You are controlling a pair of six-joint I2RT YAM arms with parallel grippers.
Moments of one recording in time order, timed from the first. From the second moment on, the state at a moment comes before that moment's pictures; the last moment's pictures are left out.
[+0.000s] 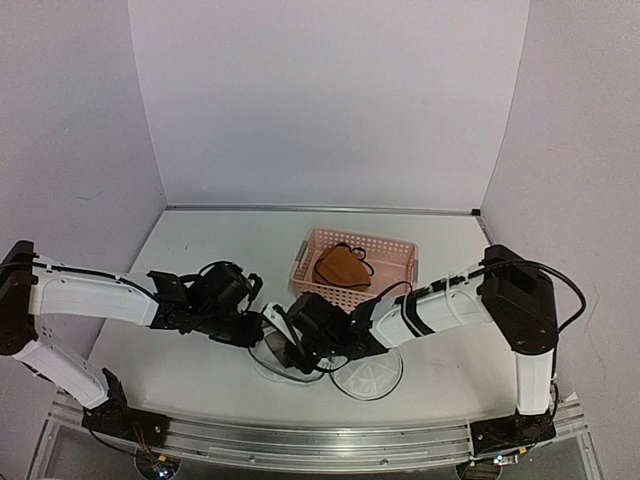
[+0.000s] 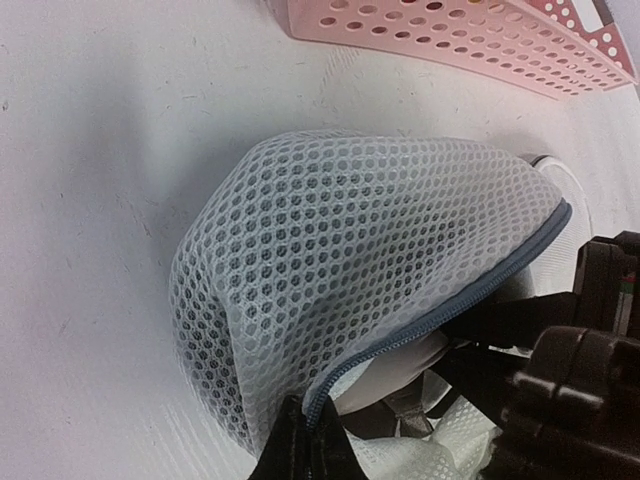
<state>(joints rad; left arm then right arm) -0.98 1.42 0.77 -0.31 -0.05 -0.68 1.19 2.04 1.21 -0.05 0.13 0.08</state>
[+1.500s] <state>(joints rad) -0.96 1.51 0.98 -0.42 -0.04 -0.70 1.19 1.34 0.47 0.61 0.01 0.02</state>
